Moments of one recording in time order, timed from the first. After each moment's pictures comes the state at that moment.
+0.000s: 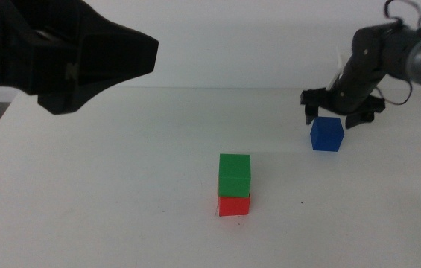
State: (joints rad) left arm -0.72 0.93 -1.29 -0.06 0.90 0.00; right arm 0.21 2.17 -1.77 -0.06 0.89 0.35
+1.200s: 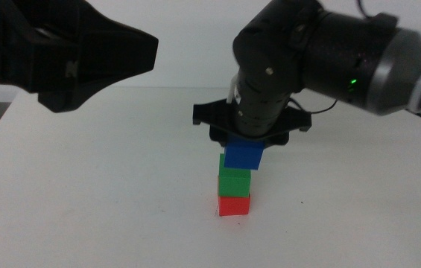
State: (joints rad) left arm -0.72 0.93 -1.29 -0.05 0.89 0.00; right arm 0.80 1.86 -1.68 -0.28 1.13 0.91
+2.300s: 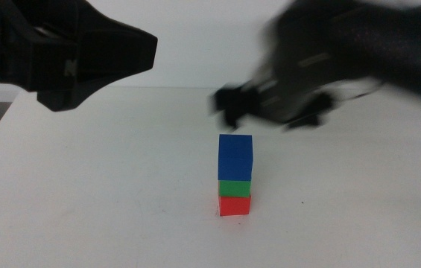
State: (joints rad) left arm -0.72 0.93 -1.29 -0.05 0.89 0.00; right arm 0.78 1.73 -1.60 -0.32 1.09 0.81
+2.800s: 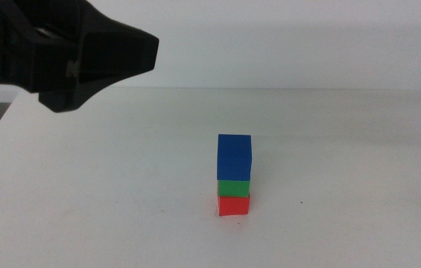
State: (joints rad) left arm -0.72 0.93 -1.29 -0.05 0.89 0.00; right arm 0.12 0.76 -0.85 0.00 0.65 0.07
